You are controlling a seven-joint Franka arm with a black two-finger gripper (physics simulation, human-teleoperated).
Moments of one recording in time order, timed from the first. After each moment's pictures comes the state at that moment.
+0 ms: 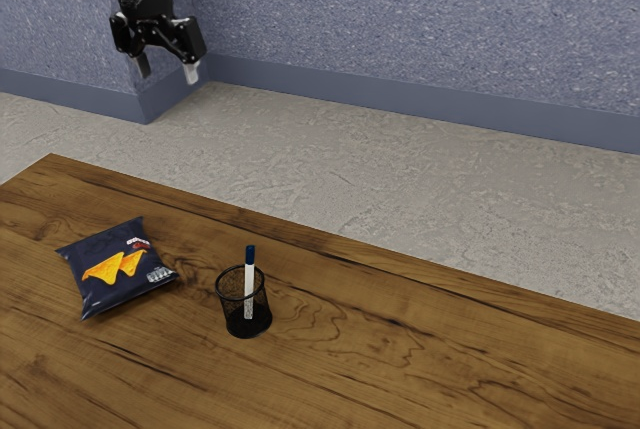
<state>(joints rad) -0.07 0.19 0.20 -1.27 -0.03 1.51 0.03</state>
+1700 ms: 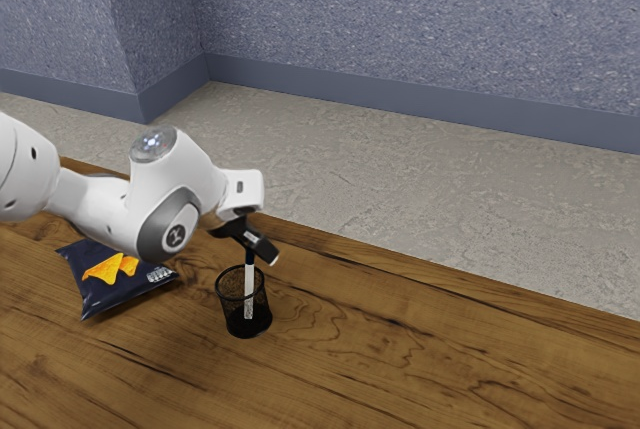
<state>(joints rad) -0.17 0.08 0.08 -2.39 -0.03 2.91 0.23</state>
